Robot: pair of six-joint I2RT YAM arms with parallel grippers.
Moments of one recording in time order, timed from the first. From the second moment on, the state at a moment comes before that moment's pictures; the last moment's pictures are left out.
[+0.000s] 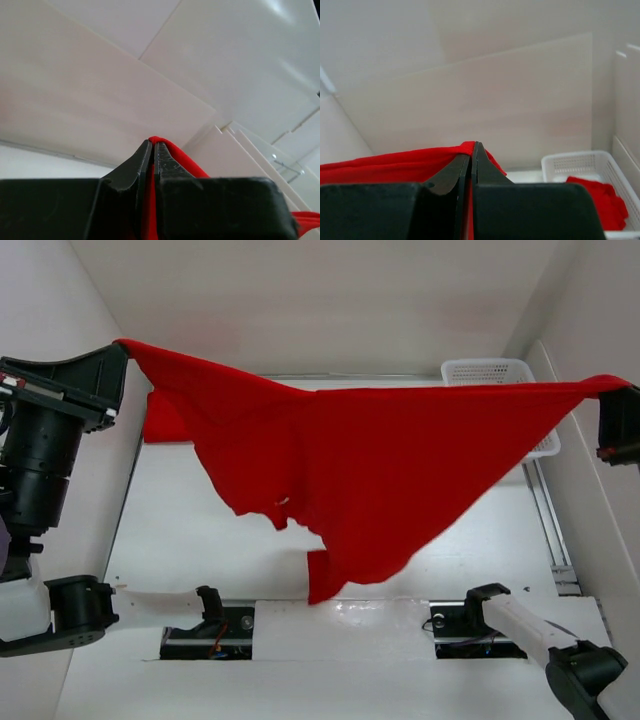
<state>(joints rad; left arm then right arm) -1.21 1.00 2.14 -0.55 -0.98 -0.23 0.22 0.91 2.07 -0.78 0.17 0.22</state>
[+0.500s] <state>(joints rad) -1.21 0.97 2.21 -0.56 -0.66 -0.15 0.22 0.82 2.19 -0.85 -0.01 0.20</state>
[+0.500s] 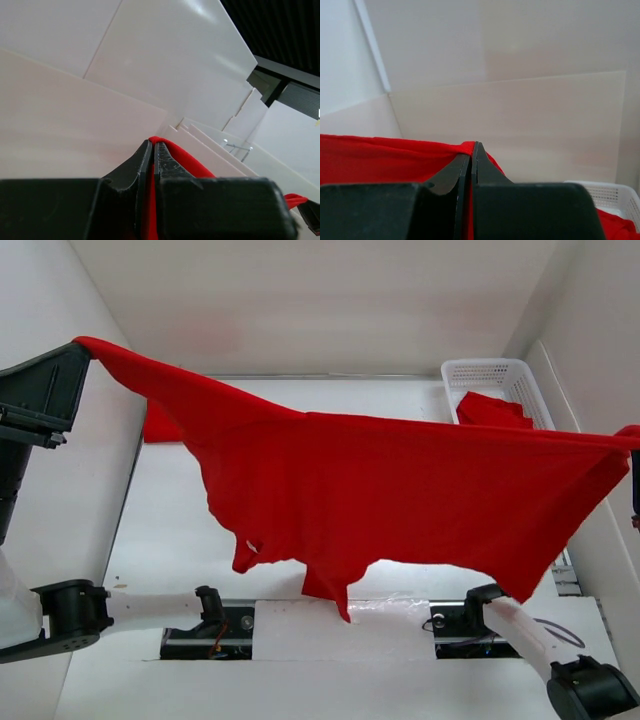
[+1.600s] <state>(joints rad) -1.21 1.18 1.29 0.89 -1.22 0.76 0.22 0.98 1.36 -0.57 0.07 0.30</state>
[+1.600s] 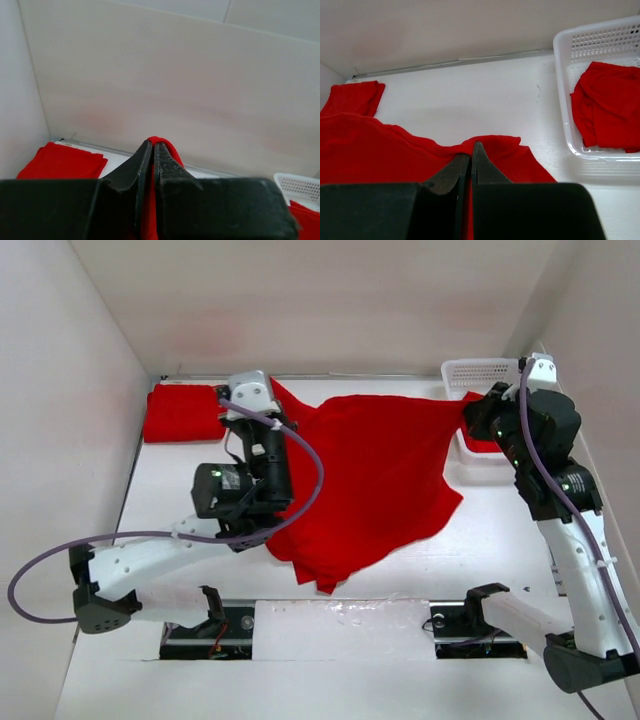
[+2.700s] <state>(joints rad) -0.45 1.69 1.83 -0.29 -0.25 -0.19 0.23 0.88 1.31 -0.56 0.11 0.32</state>
